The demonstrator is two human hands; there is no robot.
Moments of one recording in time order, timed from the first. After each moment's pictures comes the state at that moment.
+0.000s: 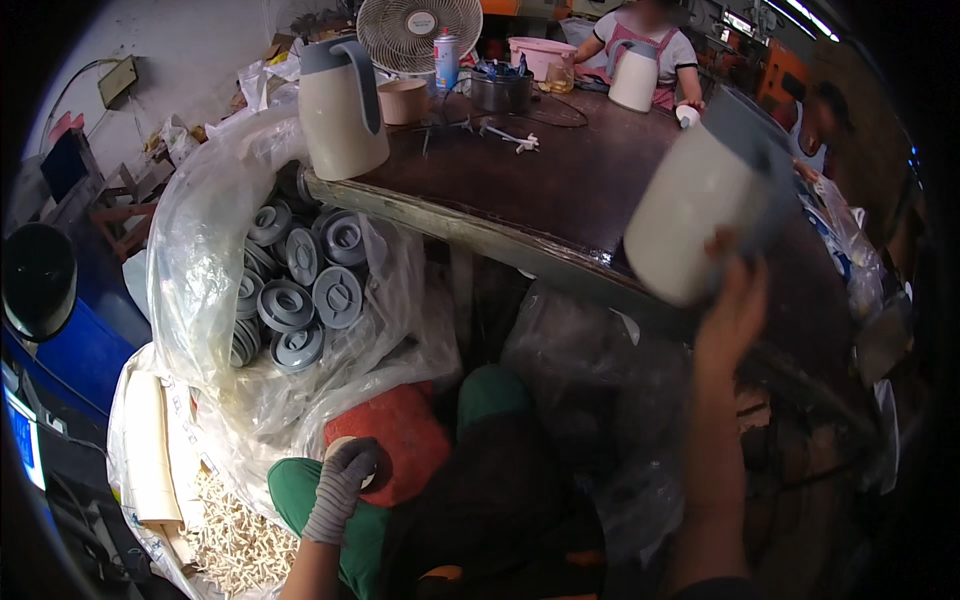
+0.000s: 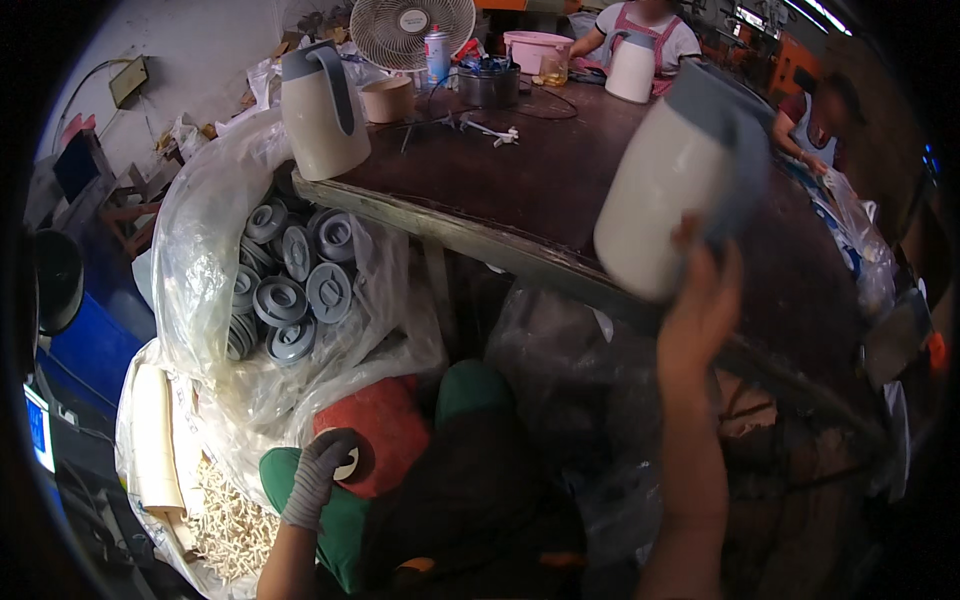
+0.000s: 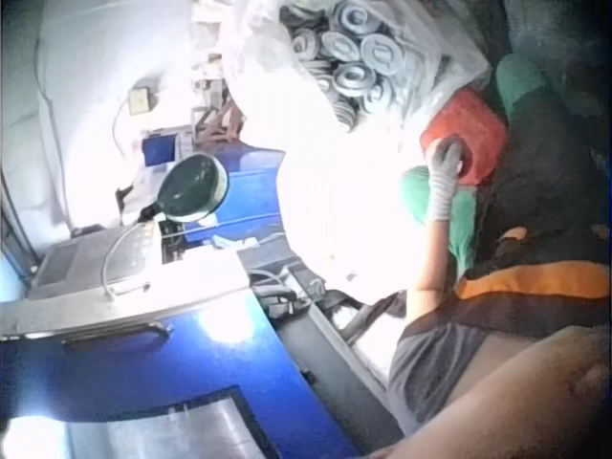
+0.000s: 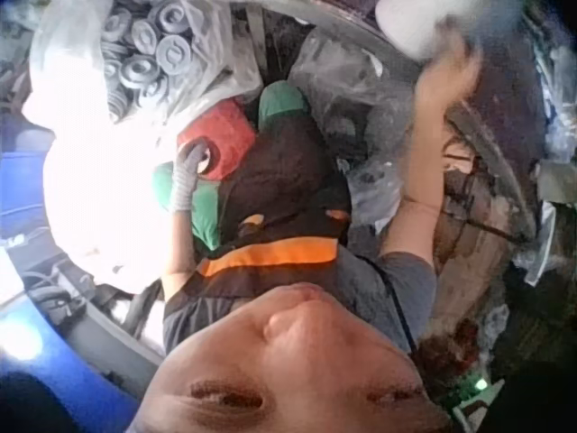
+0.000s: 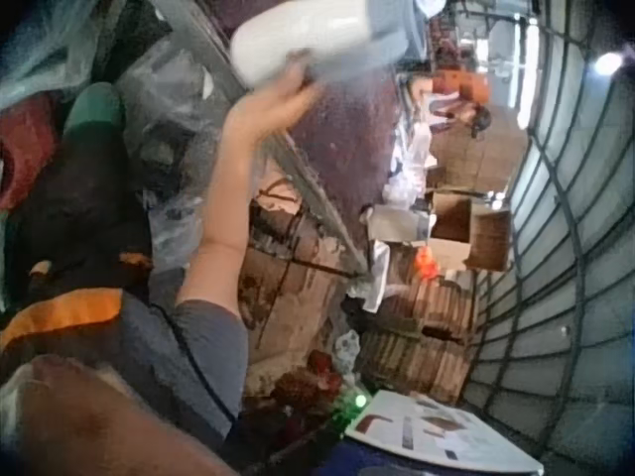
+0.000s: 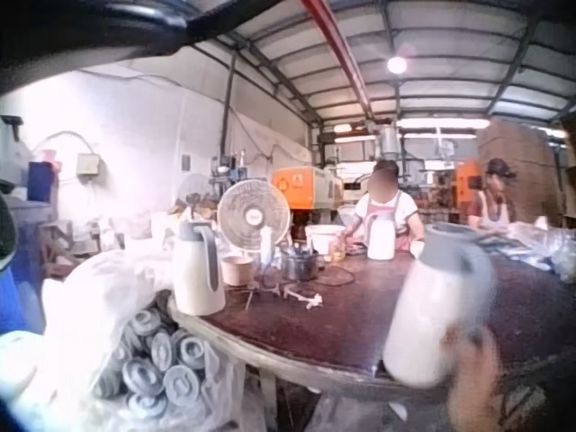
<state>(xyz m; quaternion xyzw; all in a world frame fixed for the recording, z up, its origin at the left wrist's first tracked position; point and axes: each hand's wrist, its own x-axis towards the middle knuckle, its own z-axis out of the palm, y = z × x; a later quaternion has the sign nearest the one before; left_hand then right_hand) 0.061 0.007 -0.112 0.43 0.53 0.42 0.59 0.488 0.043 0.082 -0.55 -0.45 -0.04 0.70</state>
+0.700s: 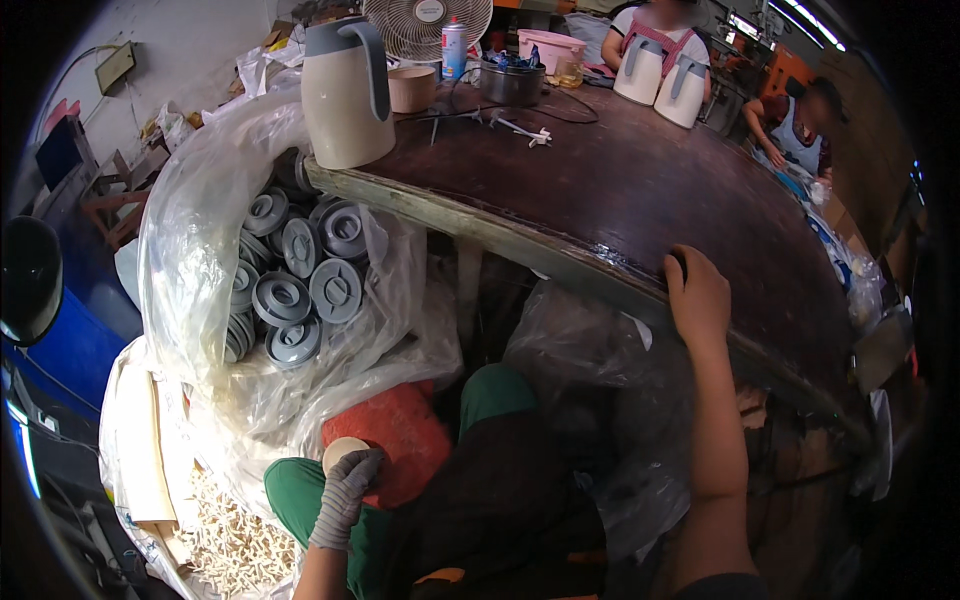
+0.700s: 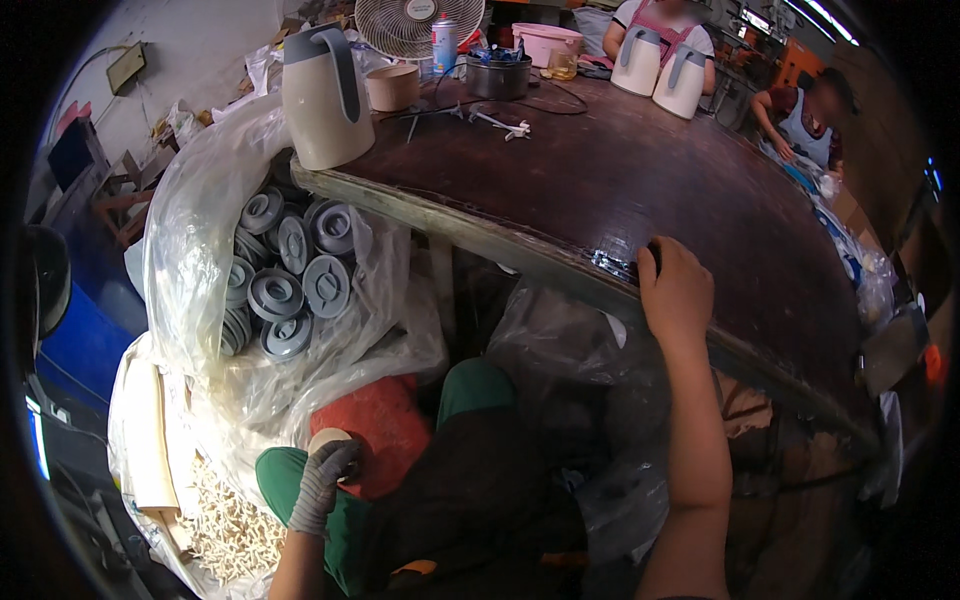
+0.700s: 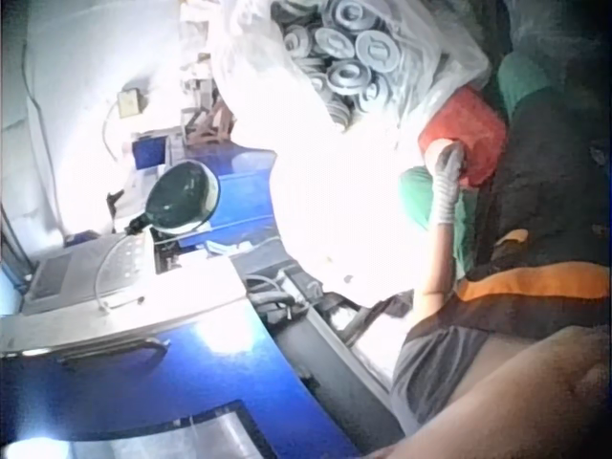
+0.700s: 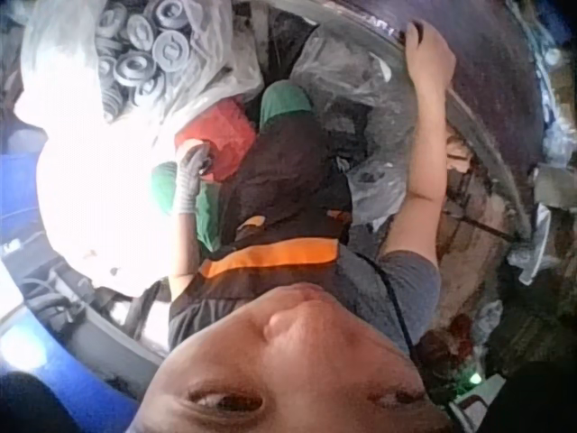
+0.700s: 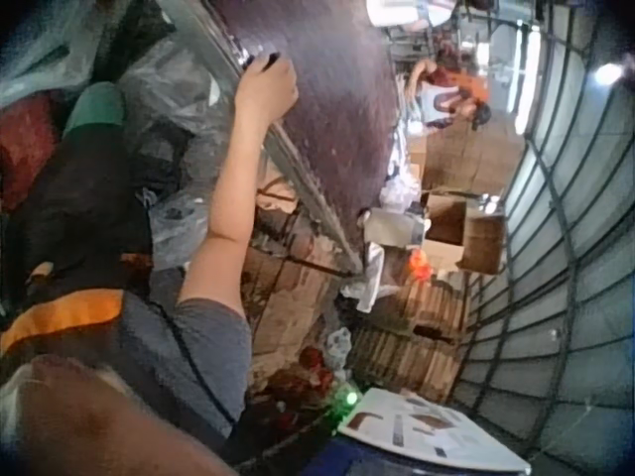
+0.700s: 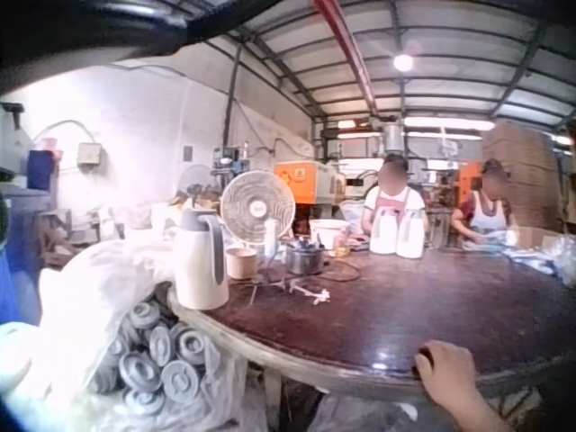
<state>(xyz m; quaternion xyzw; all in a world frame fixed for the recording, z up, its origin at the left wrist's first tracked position) 0.059 0.006 -0.129 0.37 0.55 0.41 0.63 0.515 0.092 0.058 -0.75 -0.56 -0.21 0.27</state>
